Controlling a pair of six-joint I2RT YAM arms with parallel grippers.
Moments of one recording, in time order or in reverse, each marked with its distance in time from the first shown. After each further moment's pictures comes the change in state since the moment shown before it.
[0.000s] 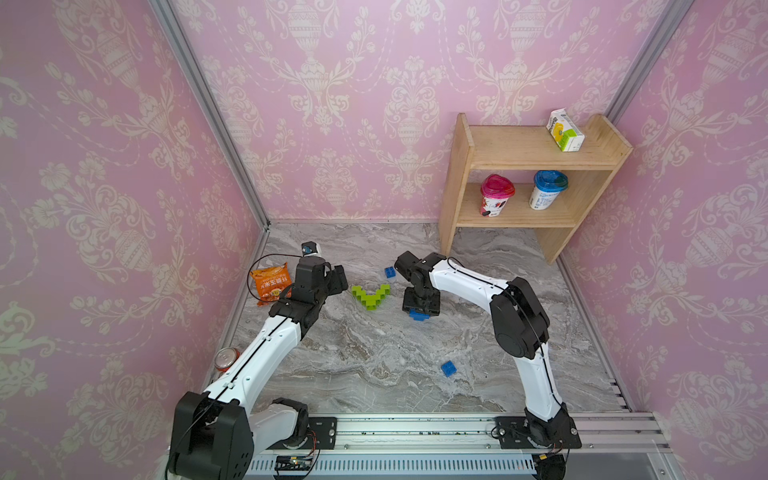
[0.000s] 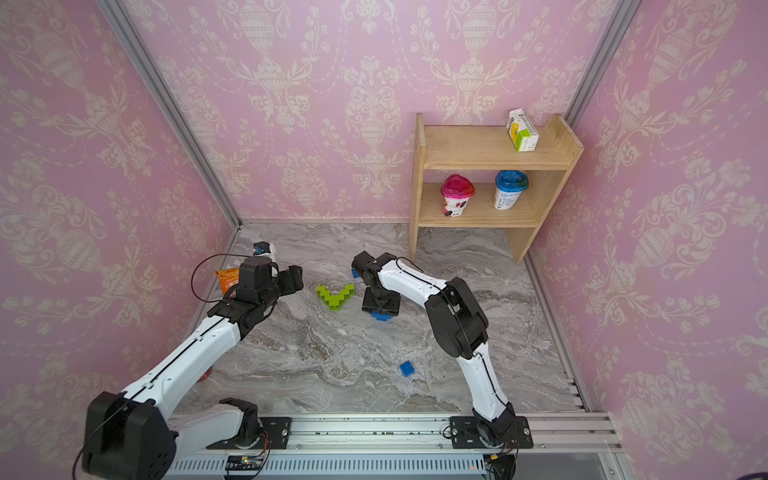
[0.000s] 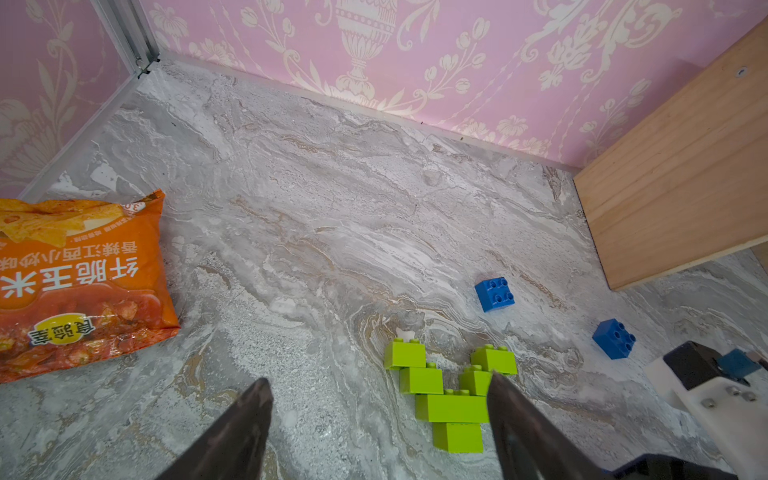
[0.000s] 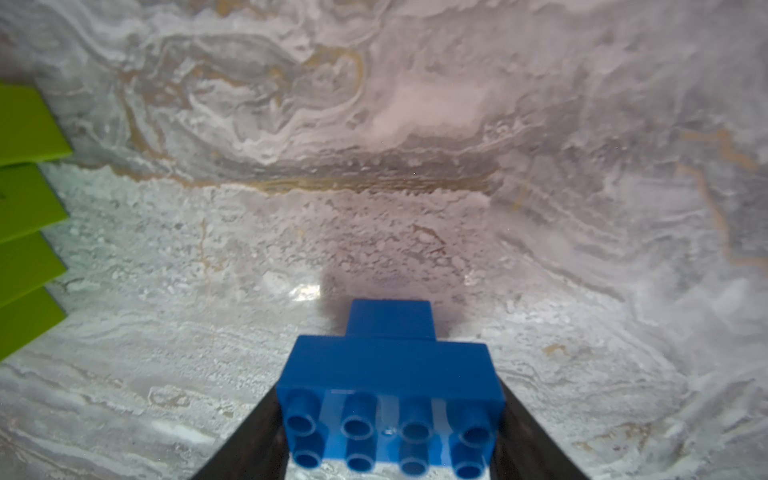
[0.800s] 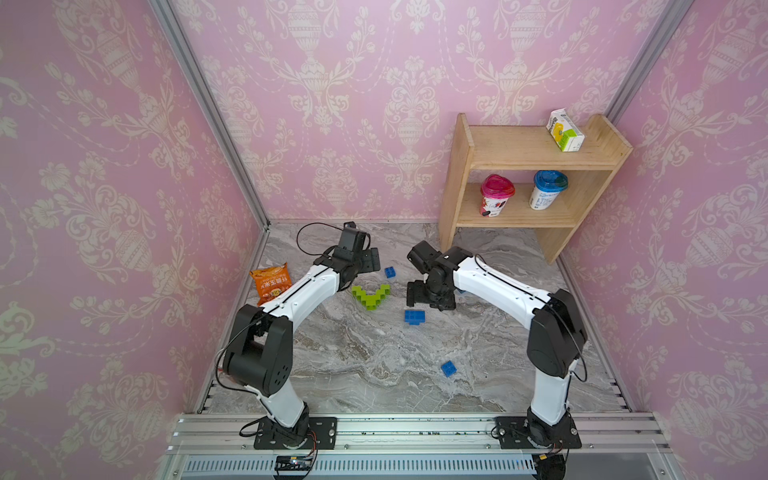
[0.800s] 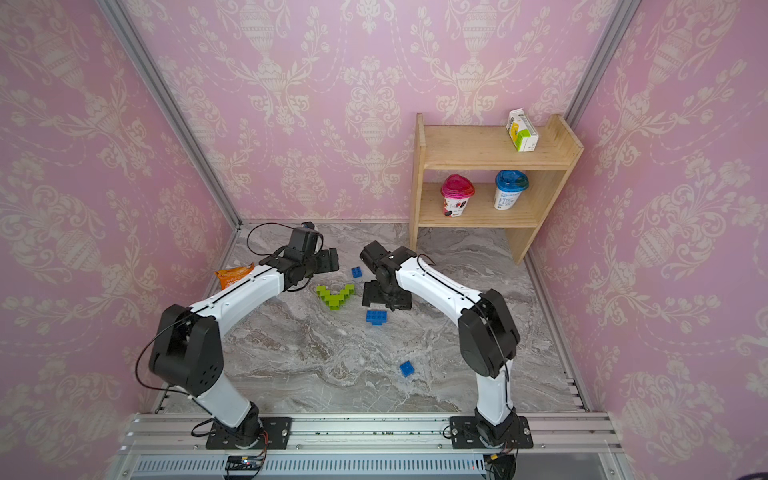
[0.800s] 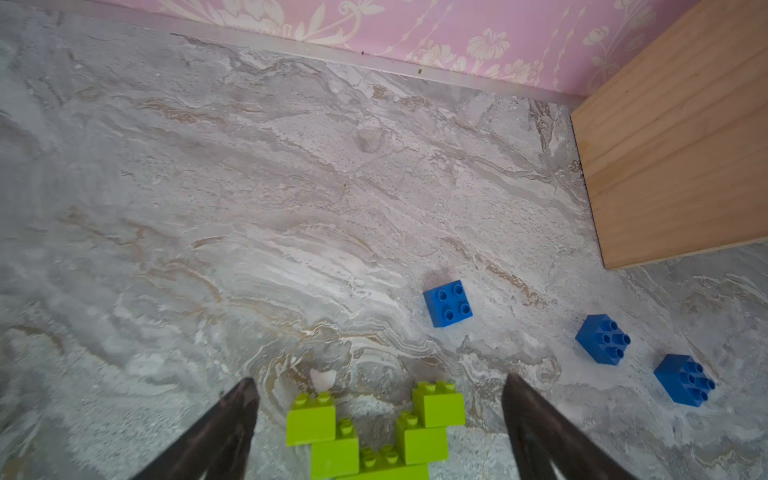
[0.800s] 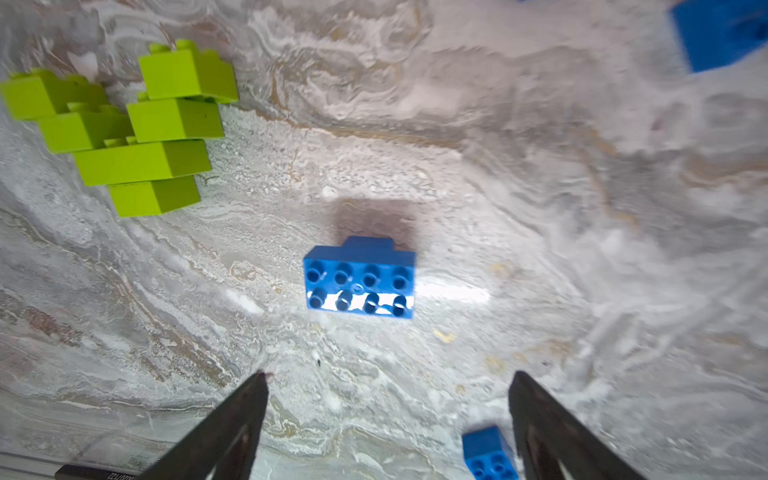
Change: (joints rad) left arm -0.151 0.570 0.513 -0.166 0.009 -0.044; right arm -0.050 -0.335 -0.144 -0.016 -0.003 -0.084
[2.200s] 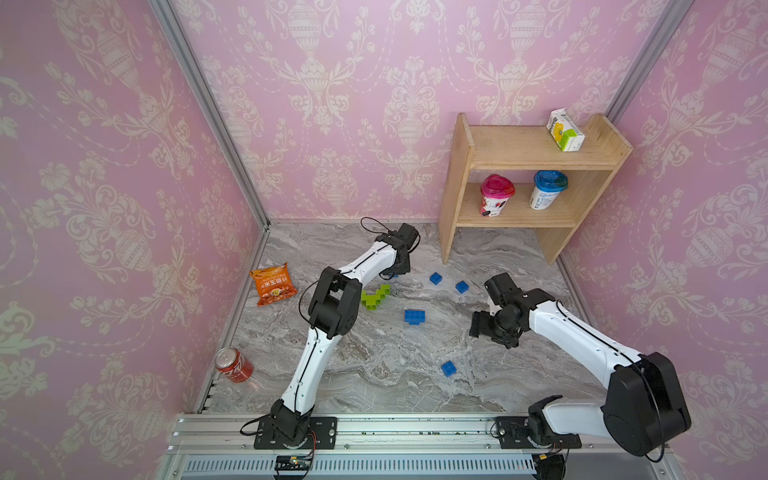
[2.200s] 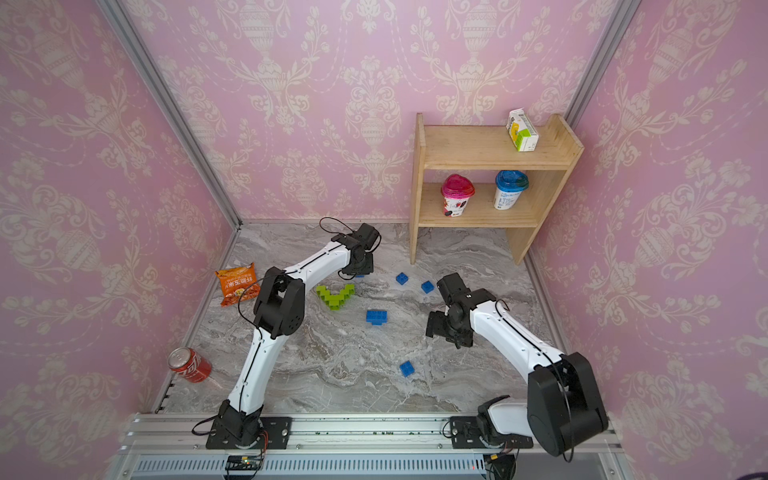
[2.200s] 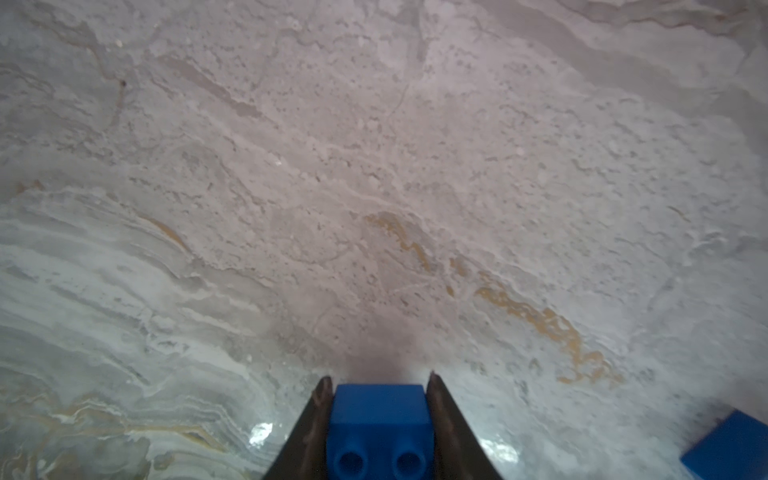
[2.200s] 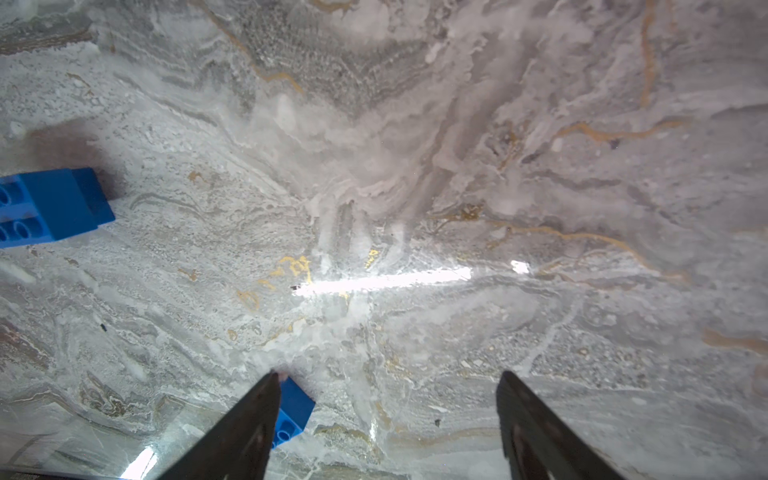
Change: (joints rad) left arm -0.162 0.657 0.767 -0.507 -0.099 -0.132; right arm -0.346 -0.515 -0.735 0.183 -0.091 -0.169
